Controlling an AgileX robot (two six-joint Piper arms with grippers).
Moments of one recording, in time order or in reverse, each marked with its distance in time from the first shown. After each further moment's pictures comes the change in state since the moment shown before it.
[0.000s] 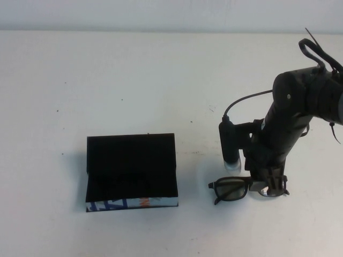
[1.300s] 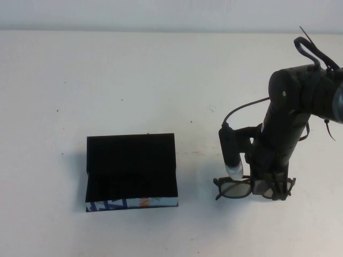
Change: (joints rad) right arm 0.002 0.030 -0.037 0.004 0.133 -0.008; left arm 0.000 0.000 0.000 0.000 0.000 0.000
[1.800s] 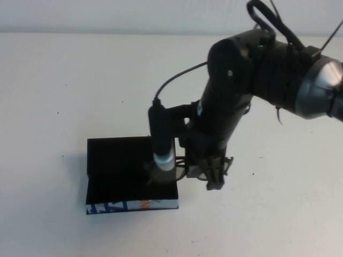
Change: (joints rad) right arm 0.262 -0.032 -0.288 0.009 0.114 0.166; left arm 0.000 0.000 0.000 0.000 0.000 0.000
